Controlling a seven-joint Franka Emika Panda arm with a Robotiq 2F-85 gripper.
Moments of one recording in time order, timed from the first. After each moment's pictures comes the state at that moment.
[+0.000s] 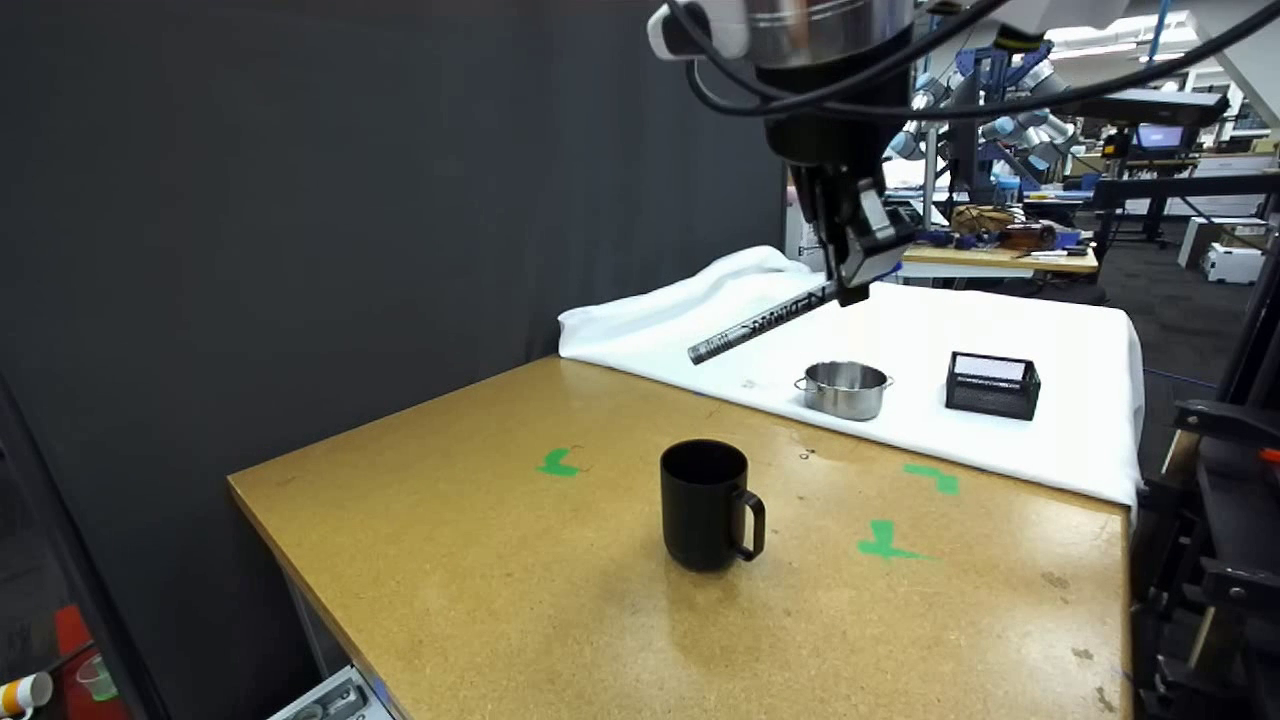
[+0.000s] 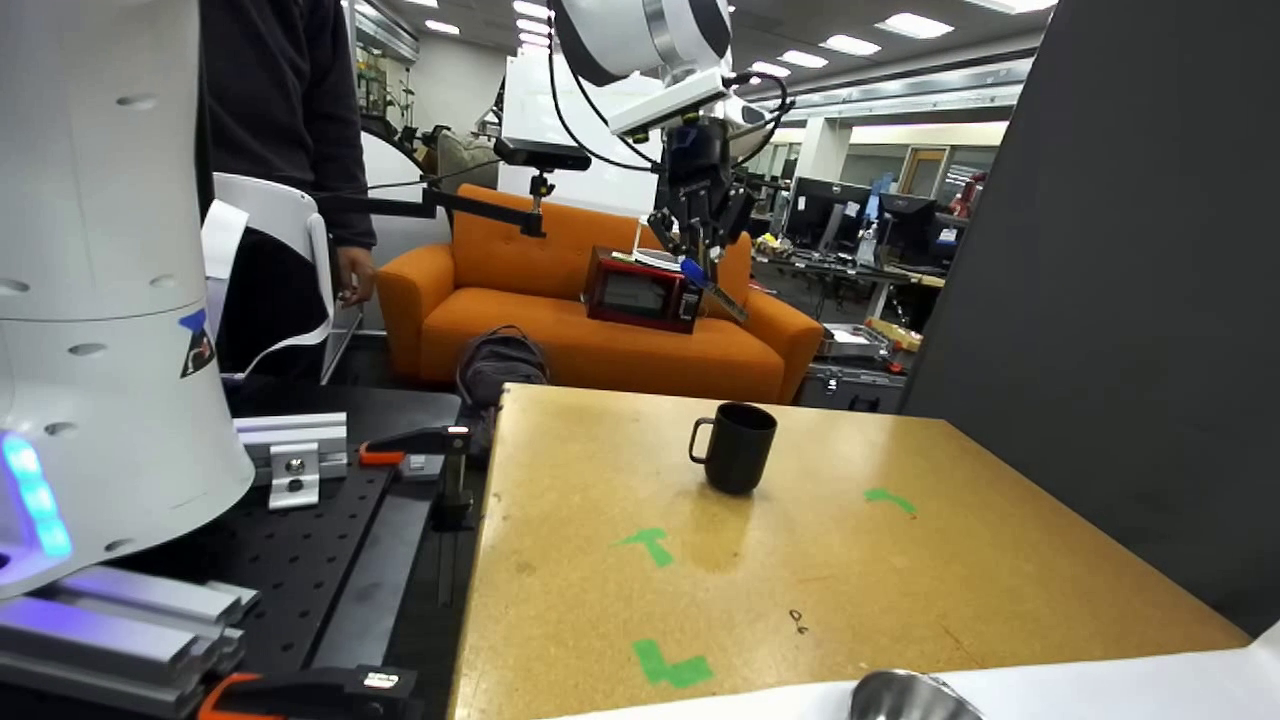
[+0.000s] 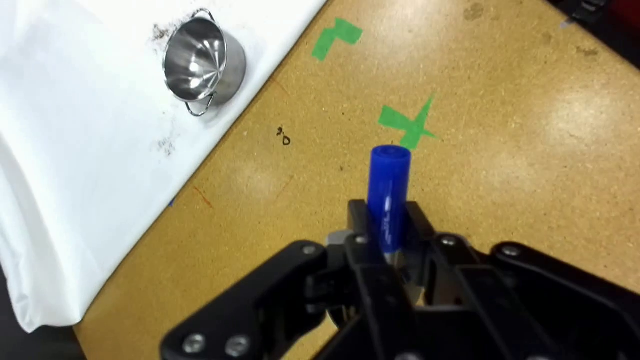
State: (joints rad) arm 0.66 0.18 0.00 -2.15 -0.53 1.97 0.18
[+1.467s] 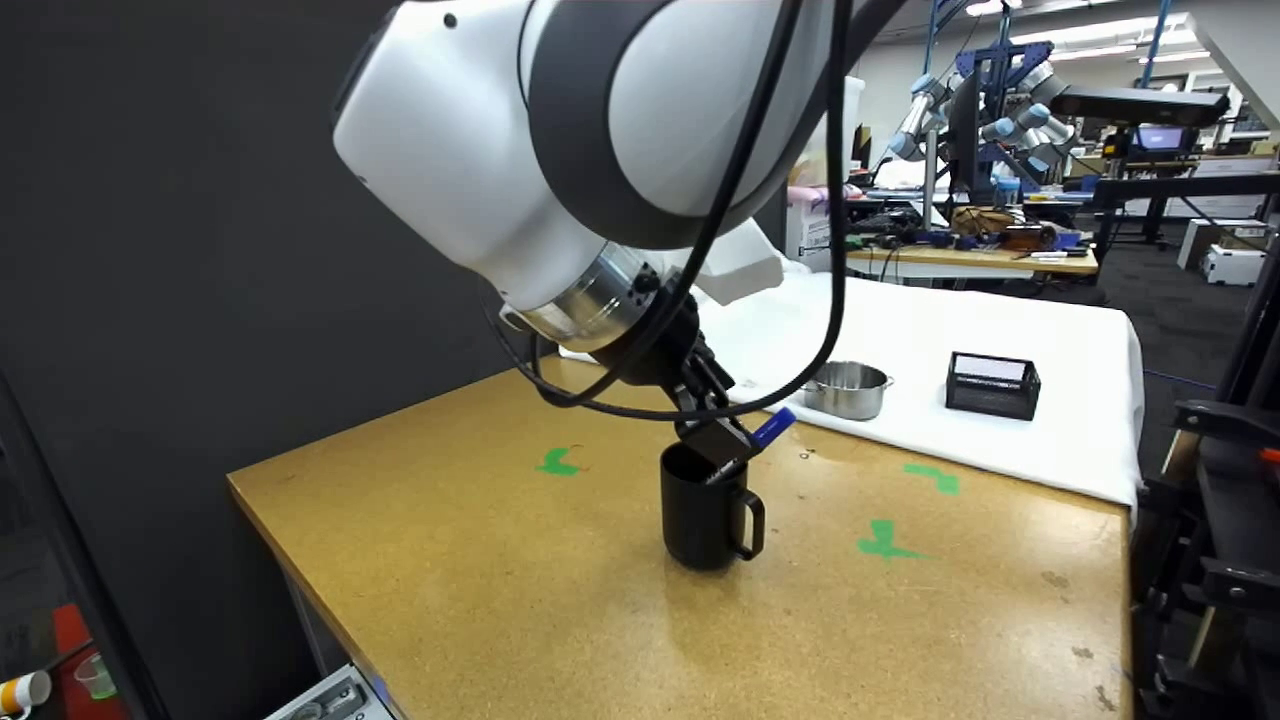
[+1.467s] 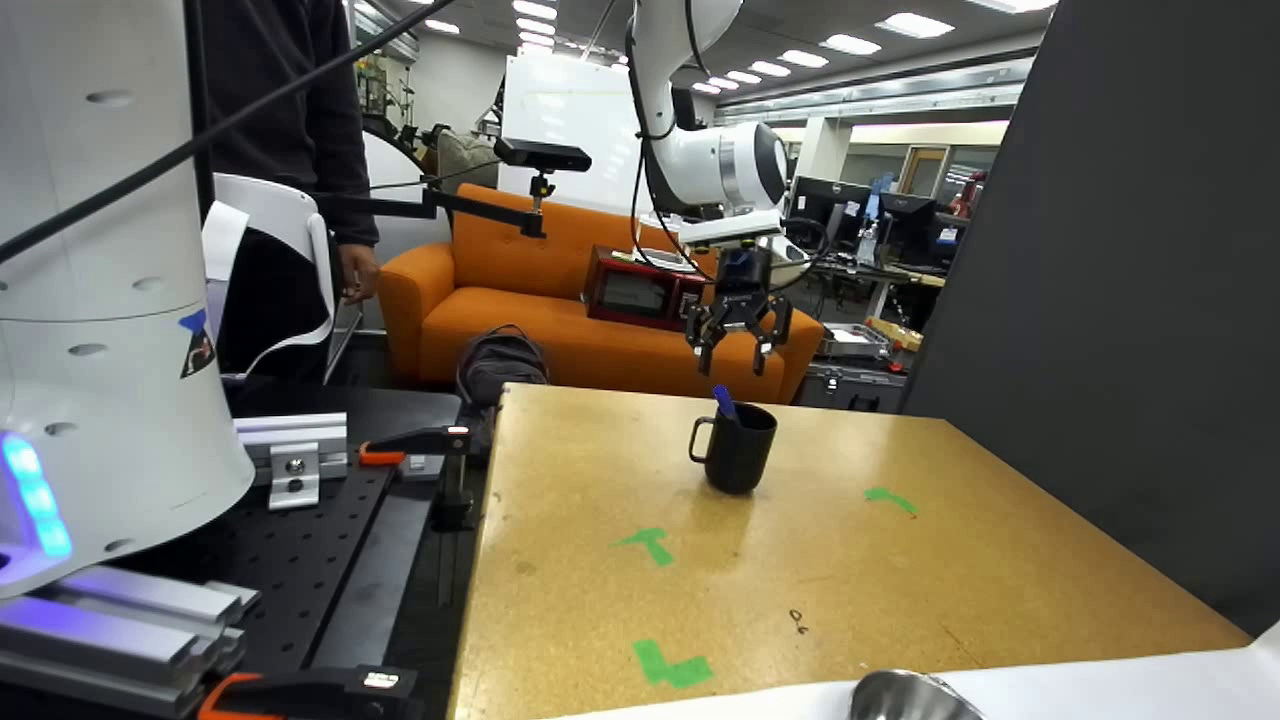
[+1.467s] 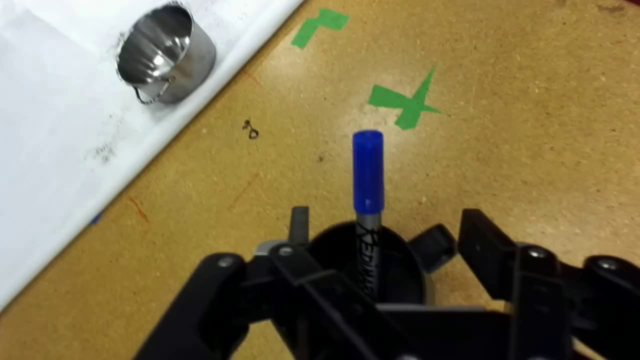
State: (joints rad) arm 0.52 0.82 0.13 -1.48 -0.53 1.66 0.09
